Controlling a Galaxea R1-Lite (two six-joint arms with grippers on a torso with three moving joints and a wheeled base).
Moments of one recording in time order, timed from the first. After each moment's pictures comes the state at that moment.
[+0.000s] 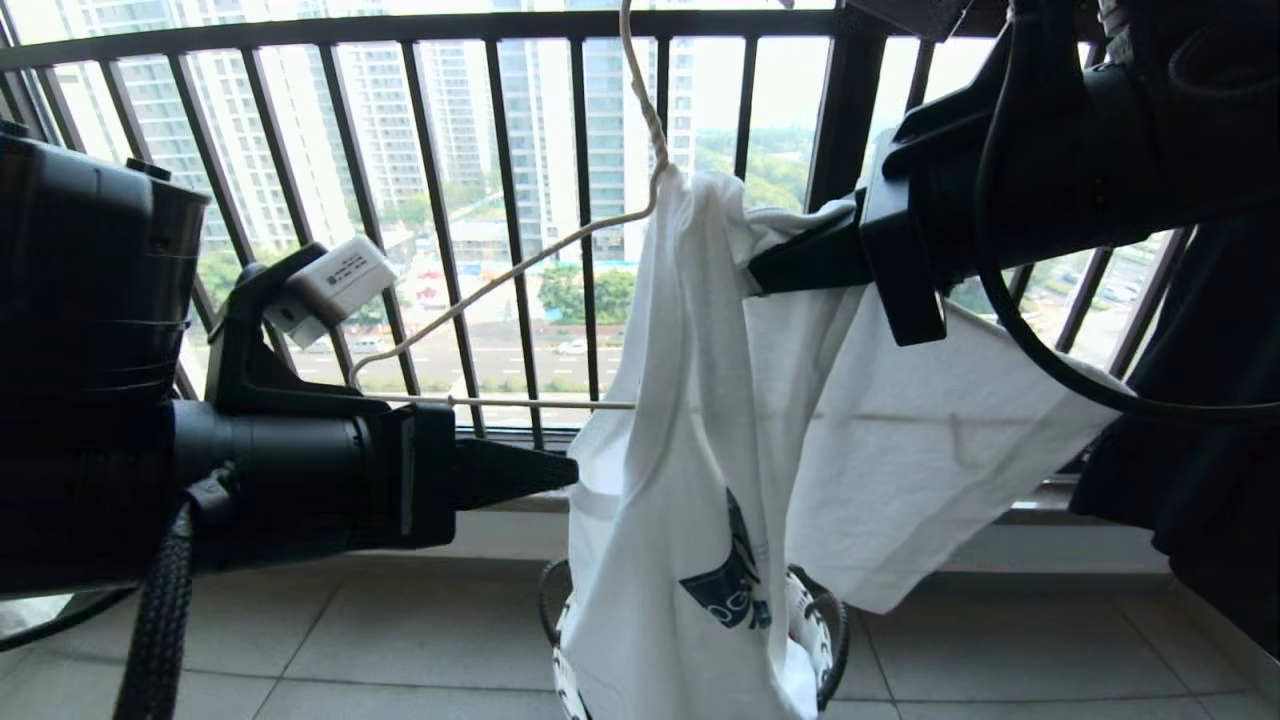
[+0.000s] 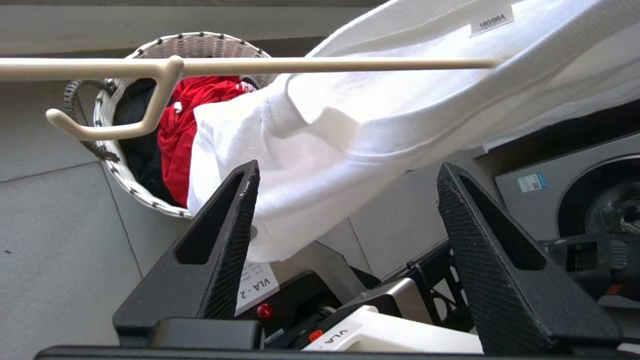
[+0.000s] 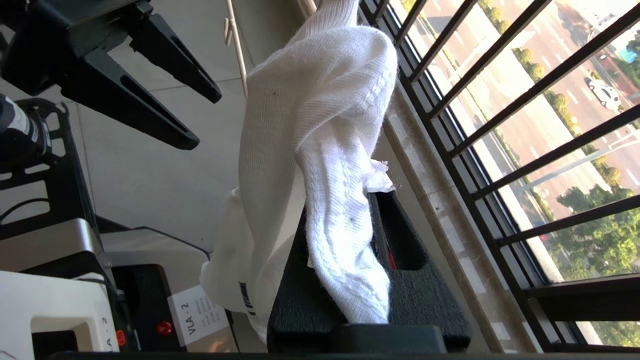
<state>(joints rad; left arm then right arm) -0.69 1.31 -1.05 0.18 -0.13 -0.53 0.66 1.71 -1.94 0.65 0.32 -0.37</state>
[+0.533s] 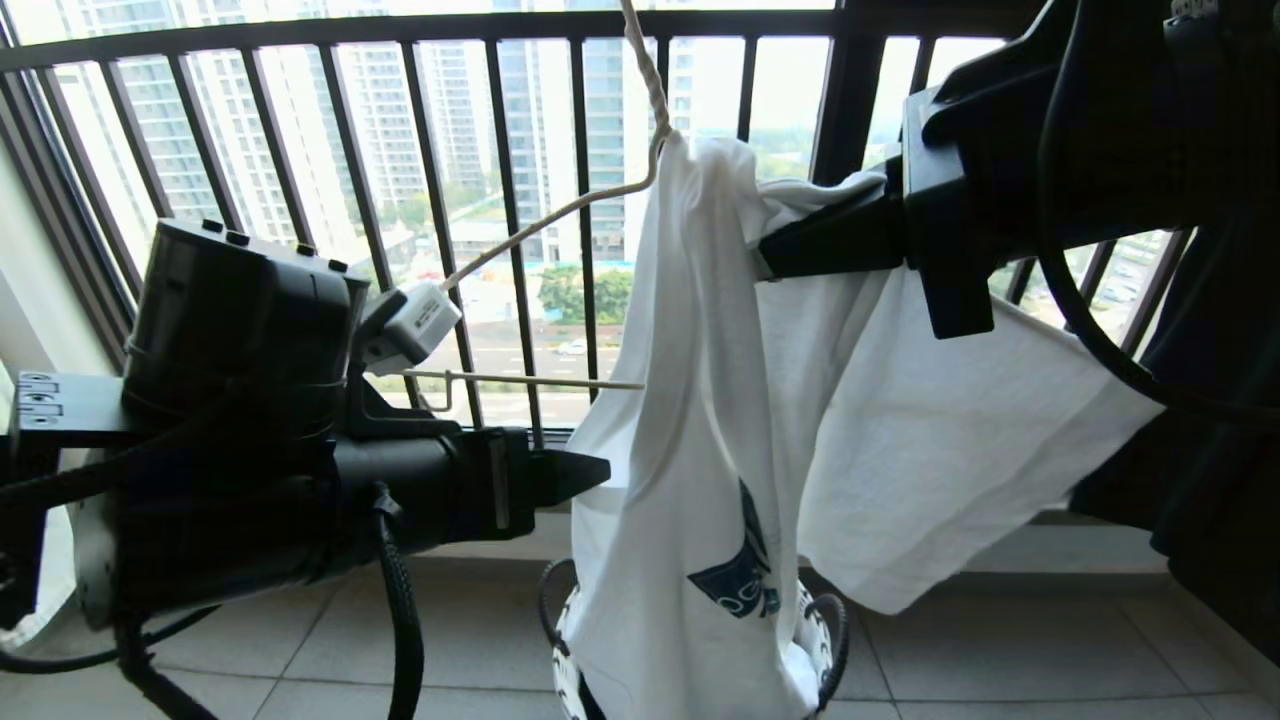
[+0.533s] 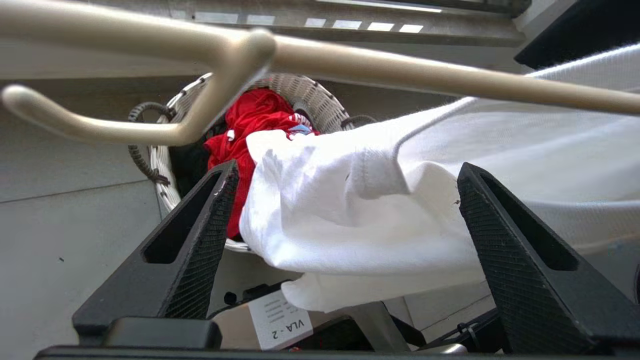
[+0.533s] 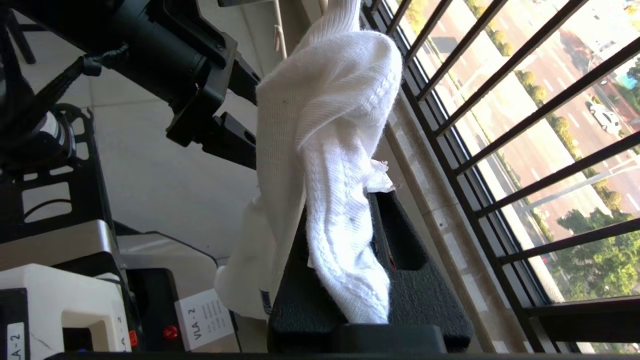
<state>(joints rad) -0.72 1.42 -0.98 0.00 0.07 -0.53 0.71 1.67 -1.94 0.65 0.32 -0.37</state>
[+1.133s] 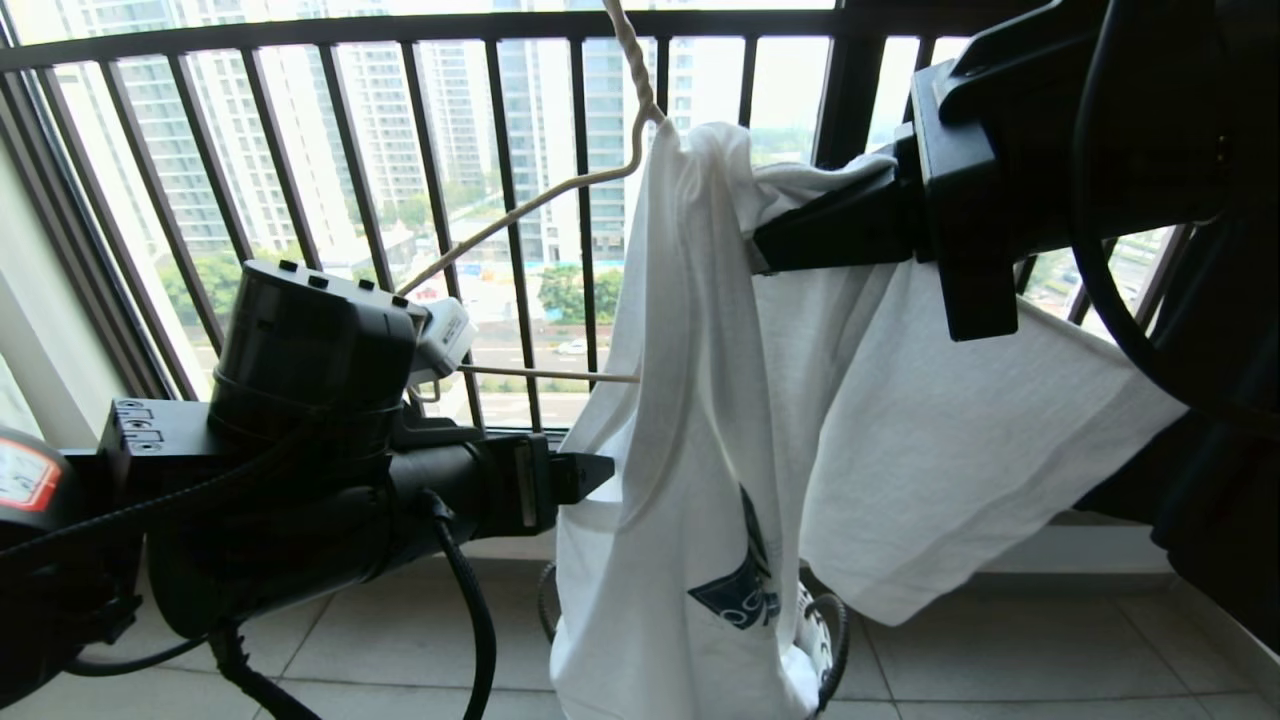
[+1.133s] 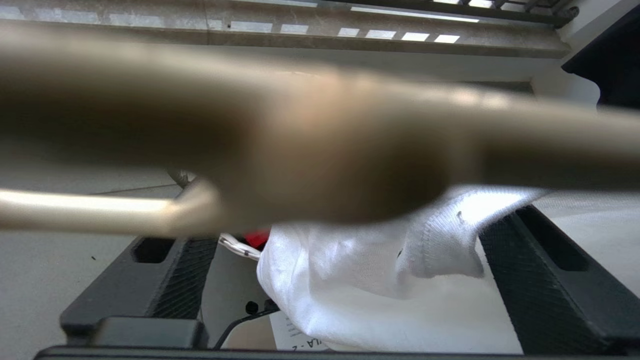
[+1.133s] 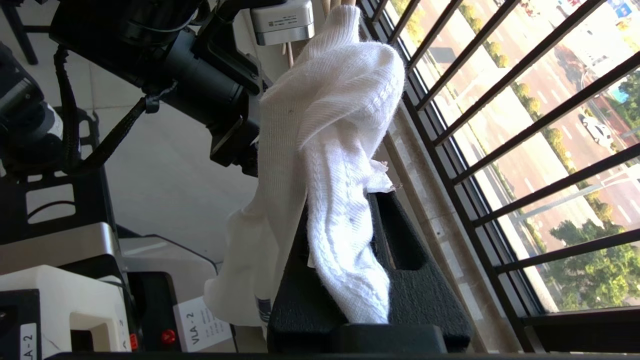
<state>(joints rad) -0.73 1.47 -0.95 -0.07 0.18 -0.51 0.74 1.65 -1.94 0.65 0.30 -0.37</state>
